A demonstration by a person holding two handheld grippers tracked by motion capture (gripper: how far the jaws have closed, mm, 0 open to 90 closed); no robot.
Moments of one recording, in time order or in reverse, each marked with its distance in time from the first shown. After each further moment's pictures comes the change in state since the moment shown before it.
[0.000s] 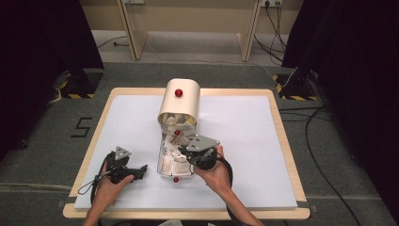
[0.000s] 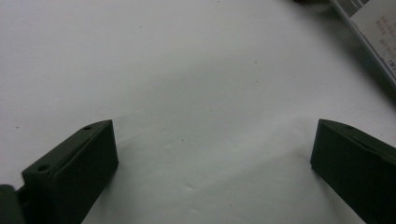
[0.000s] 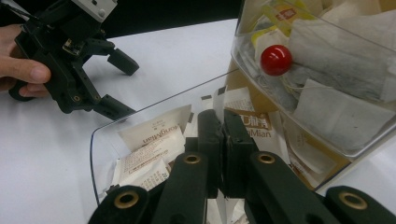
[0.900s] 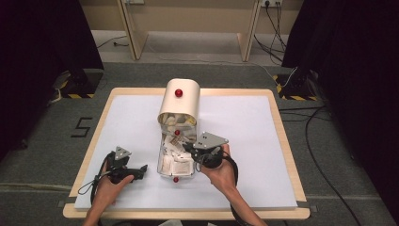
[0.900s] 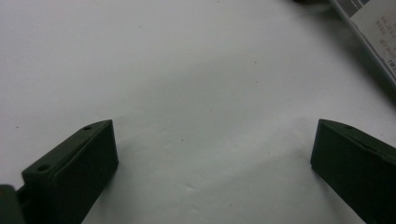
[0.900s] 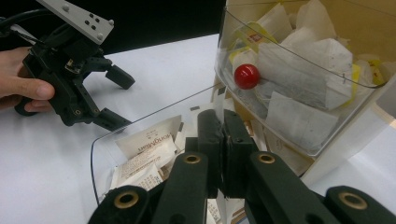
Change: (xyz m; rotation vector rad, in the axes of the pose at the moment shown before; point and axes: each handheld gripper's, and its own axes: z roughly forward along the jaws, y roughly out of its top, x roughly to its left) left arm 0.000 0.000 0.000 0.000 0.000 0.000; right arm -0.008 0.004 -0.018 -0.046 -0.014 0.024
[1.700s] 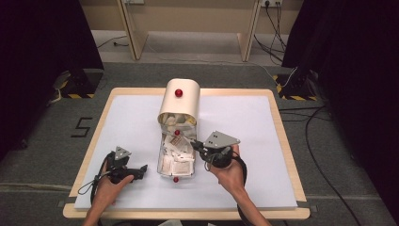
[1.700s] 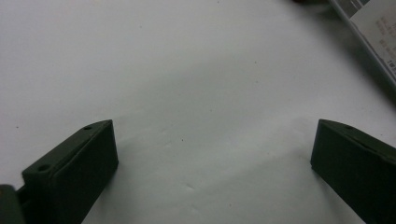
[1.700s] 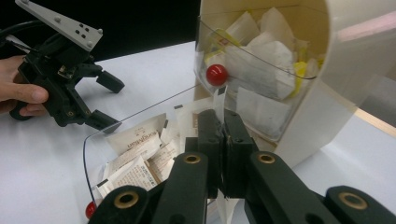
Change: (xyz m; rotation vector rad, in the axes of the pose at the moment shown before) left arm 0.000 0.000 0.000 -0.001 -0.001 -0.001; right arm -0.011 -0.003 -0.023 -0.025 -0.037 0.023
